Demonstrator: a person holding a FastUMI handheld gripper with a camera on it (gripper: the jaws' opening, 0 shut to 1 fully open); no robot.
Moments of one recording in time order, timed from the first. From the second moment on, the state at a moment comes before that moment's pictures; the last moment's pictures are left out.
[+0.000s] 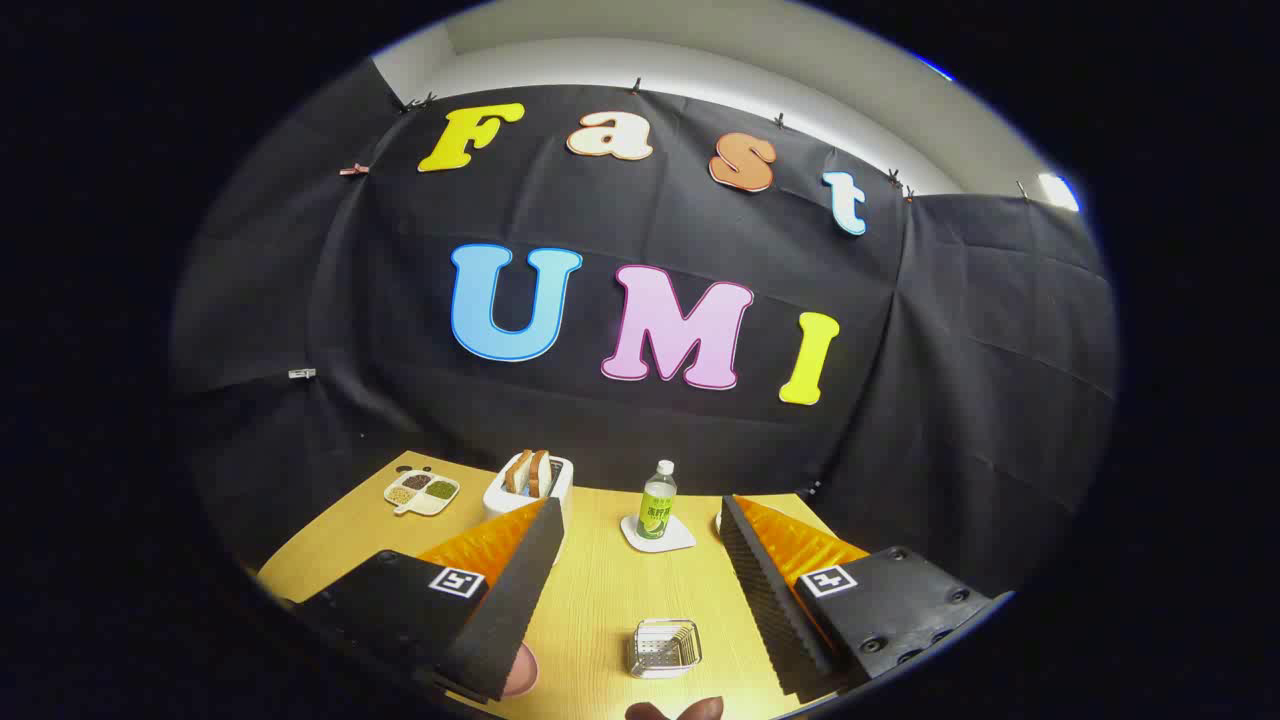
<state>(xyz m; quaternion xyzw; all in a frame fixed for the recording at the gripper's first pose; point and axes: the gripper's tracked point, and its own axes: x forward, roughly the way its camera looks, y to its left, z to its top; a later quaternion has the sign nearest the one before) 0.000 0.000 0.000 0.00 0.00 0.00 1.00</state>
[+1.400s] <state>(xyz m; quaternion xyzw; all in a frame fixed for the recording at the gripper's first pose) -0.021 0.104 -0.095 0.02 0.24 0.19 0.95</state>
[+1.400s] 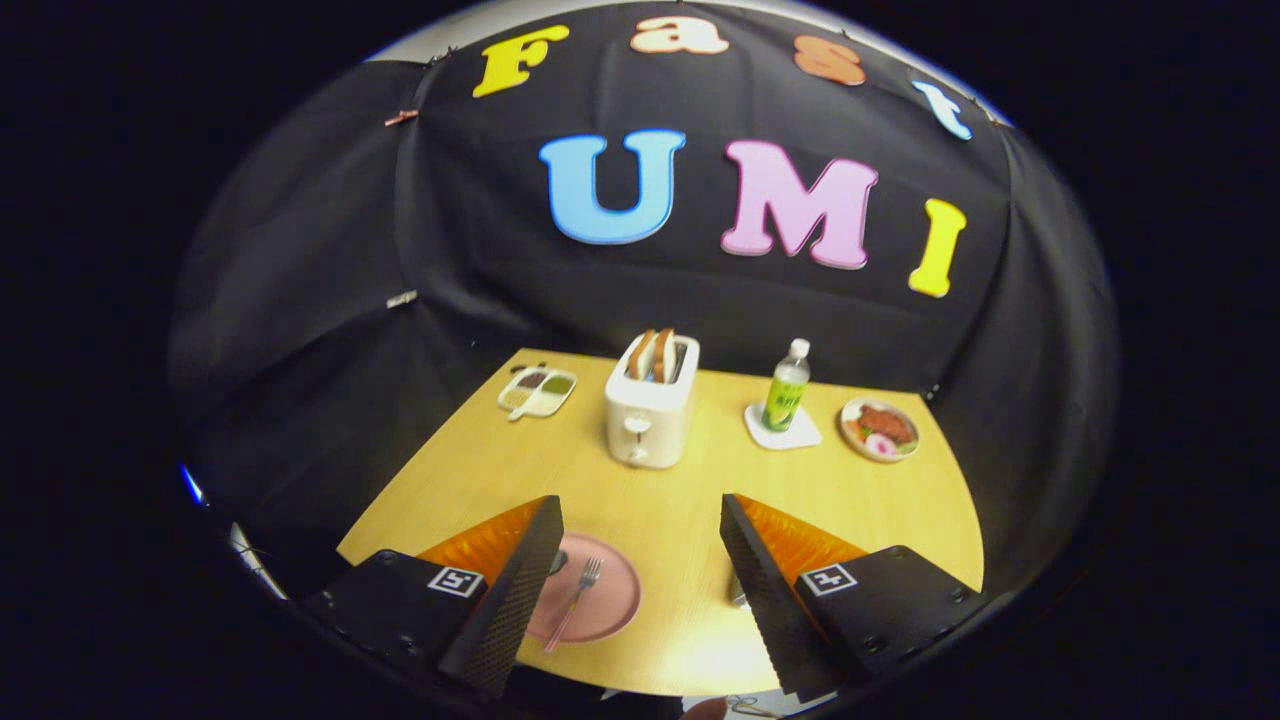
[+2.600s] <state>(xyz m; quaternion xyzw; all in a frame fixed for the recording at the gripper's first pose) -0.065 0.195 -0.370 -0.02 0.58 0.19 0.79</state>
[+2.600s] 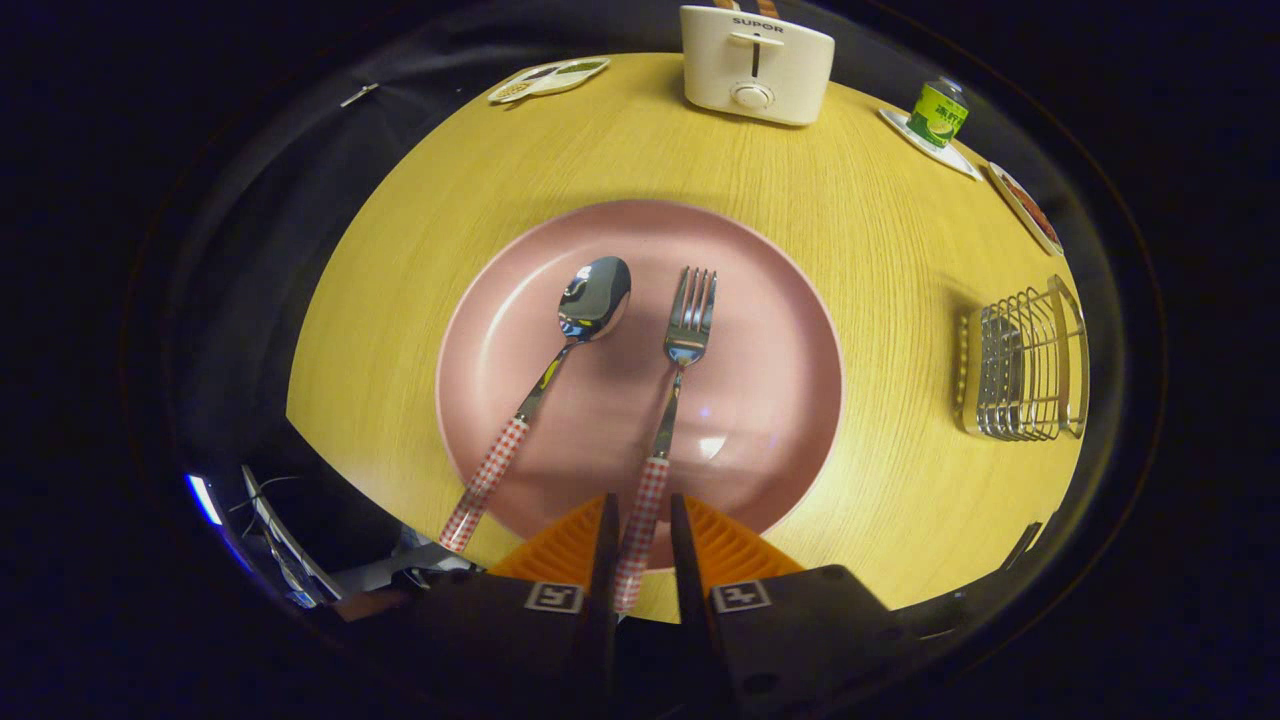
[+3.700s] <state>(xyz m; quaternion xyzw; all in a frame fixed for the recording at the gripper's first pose) -0.032 -0.069 -0.236 -0.12 0.65 0.20 0.72</state>
